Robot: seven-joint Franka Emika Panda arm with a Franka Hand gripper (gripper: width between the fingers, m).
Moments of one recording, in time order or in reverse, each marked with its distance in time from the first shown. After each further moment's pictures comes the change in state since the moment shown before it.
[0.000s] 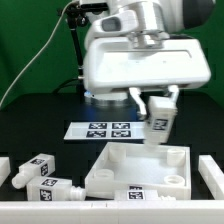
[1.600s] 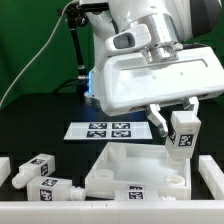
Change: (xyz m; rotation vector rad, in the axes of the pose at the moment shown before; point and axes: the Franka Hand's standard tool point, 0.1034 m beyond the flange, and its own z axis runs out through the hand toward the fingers) arm 0.003 0.001 0.024 0.051 0.071 0.025
